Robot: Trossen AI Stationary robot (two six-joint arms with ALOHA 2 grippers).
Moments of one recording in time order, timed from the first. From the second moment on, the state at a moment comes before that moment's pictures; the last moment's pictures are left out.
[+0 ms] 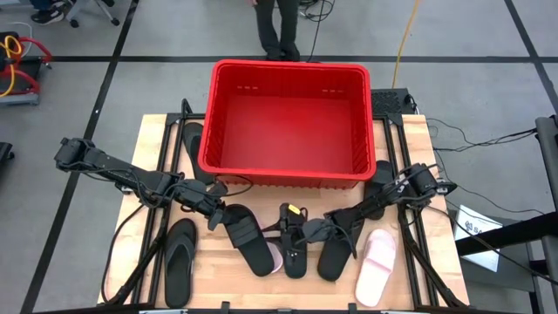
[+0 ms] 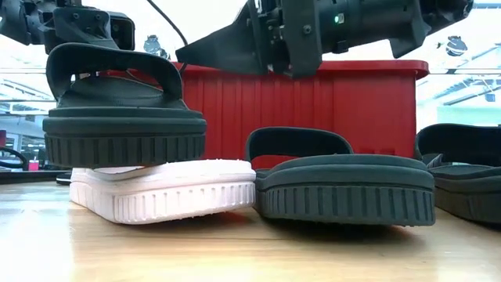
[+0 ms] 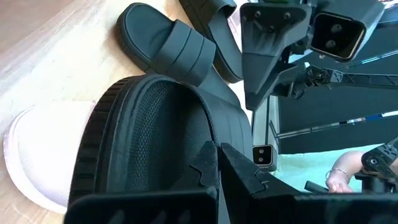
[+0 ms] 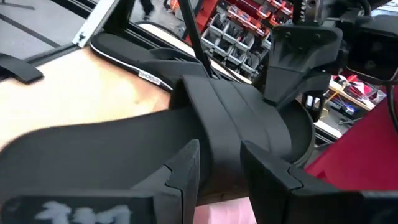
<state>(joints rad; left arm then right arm) -0.25 0.97 0.44 0.07 0.13 -1.00 0.38 1.96 1.01 0.73 0.34 -0.39</state>
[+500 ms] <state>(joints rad) -0.25 0.97 0.44 0.07 0.13 -1.00 0.38 2.03 1.01 0.82 0.29 -0.42</state>
